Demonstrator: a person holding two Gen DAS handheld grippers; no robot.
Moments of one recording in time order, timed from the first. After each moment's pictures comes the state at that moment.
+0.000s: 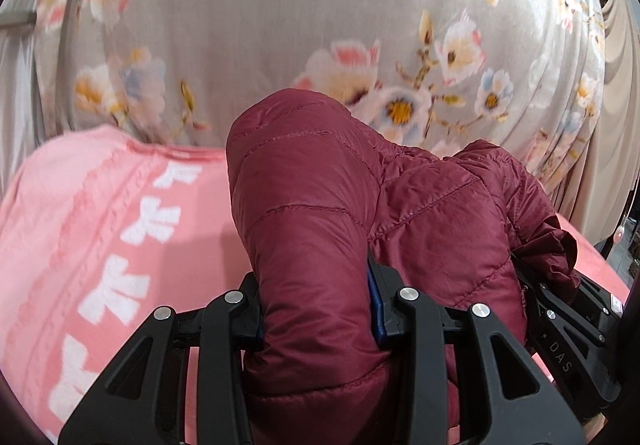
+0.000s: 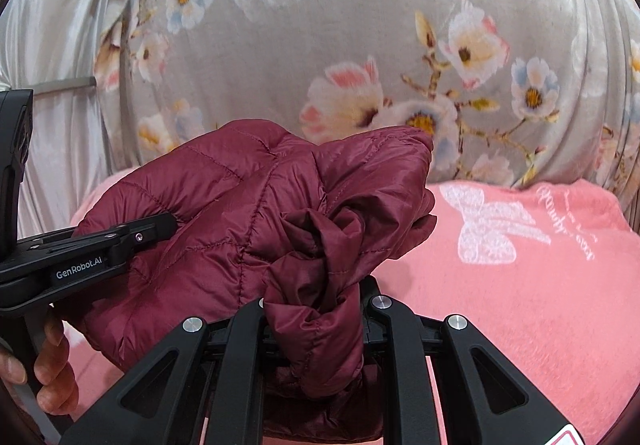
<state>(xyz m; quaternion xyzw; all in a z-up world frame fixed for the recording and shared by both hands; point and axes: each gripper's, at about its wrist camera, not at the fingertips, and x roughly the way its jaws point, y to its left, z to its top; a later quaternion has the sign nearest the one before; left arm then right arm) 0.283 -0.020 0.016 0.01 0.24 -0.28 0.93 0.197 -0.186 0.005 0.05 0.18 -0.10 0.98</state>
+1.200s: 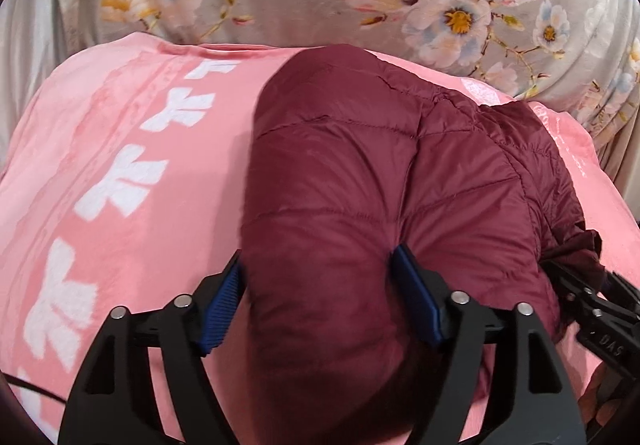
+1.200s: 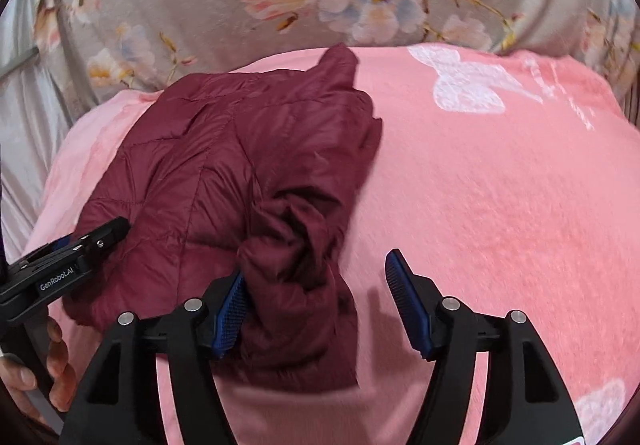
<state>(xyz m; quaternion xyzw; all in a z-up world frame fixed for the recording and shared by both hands) 0.294 -0.005 -0.065 0.04 0.36 -0.20 0.91 0.189 -0.222 -0.074 0.15 0.35 -0.13 0.92</state>
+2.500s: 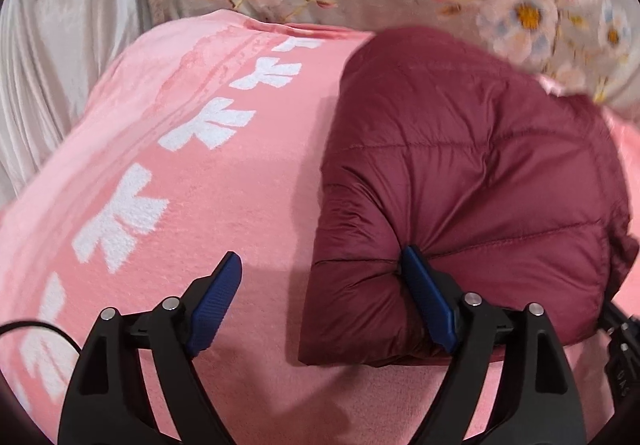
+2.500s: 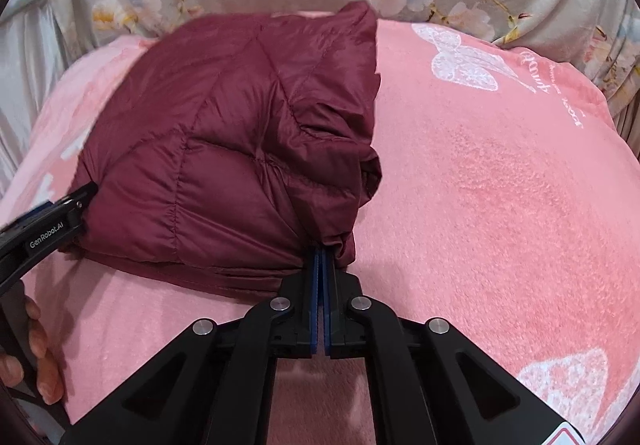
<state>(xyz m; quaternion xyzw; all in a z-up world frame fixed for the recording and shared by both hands) 0.260 0.011 -0.085 0.01 0.37 -0.05 0.93 0.169 -0.194 -0.101 0.08 0.39 -0.14 0.91</state>
